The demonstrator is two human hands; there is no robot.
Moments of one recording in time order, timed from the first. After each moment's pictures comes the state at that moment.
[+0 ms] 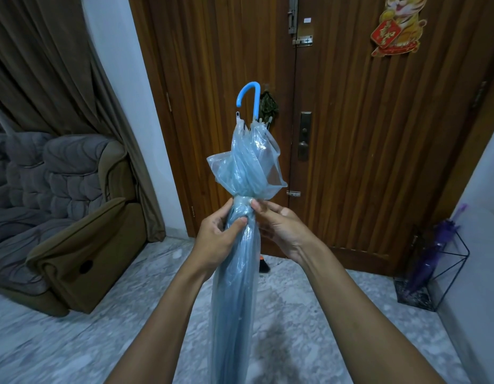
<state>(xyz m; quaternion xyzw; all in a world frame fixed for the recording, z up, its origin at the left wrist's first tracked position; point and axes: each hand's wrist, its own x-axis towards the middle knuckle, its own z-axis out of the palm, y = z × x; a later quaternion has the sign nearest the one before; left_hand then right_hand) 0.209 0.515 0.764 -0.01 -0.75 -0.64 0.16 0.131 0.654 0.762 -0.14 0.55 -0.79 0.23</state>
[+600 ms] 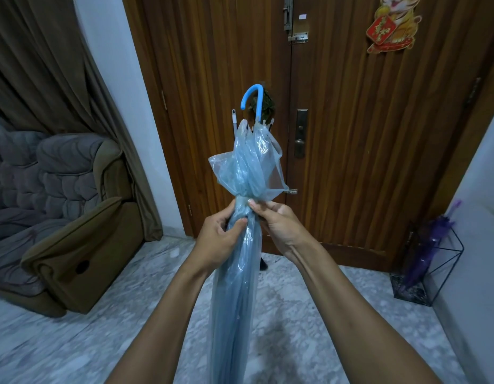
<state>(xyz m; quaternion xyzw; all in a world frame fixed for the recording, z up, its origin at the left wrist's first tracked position) 0.203 0.520 0.762 -0.02 -0.78 -0.61 0.14 0.127 0.651 0.754 -0.16 0.56 -0.79 0.17</state>
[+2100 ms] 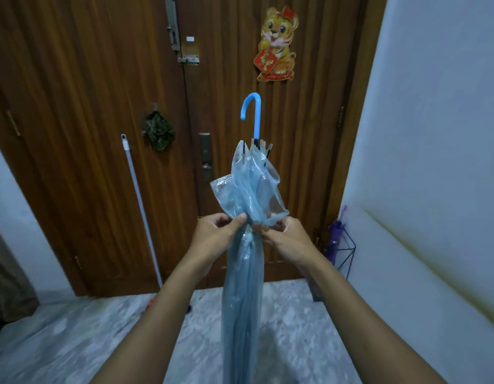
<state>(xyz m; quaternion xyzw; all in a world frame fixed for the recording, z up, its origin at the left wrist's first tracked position) 0.009 0.661 0.775 -0.06 -0.75 -0.66 0.03 0.023 0.827 0.764 -0.07 0.71 -0.69 -0.04</state>
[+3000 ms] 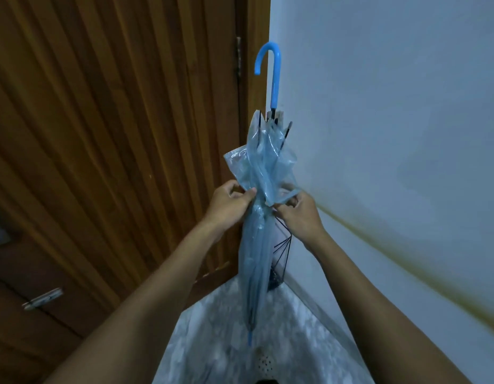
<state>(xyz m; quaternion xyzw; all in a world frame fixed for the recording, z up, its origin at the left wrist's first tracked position) -0.453 1.020 0.690 -0.22 -0.71 -0.63 -0.22 -0.359 1.145 0.663 0.20 0.69 -0.64 -0.28</state>
